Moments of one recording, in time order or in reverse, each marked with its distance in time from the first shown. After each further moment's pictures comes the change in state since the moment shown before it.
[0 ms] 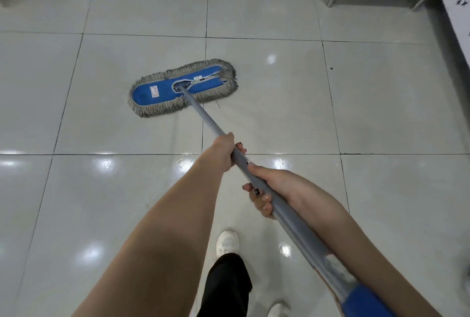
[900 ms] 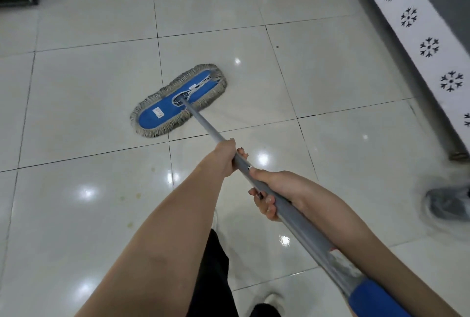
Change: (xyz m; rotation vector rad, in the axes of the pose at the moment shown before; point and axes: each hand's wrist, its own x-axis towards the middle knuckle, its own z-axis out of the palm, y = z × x) left_hand -0.093 -0.216 0.070 0.177 -0.122 0.016; right_hand -0.083 0.211 -0.115 0.083 0.082 -0.052
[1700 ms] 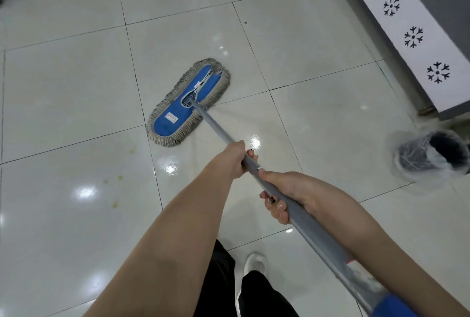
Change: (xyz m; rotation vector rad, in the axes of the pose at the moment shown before) left_hand -0.069 -0.151 0.103 0.098 -0.064 -0.089; right_hand -0.056 0.133 -0.119 0.007 0.048 0.062
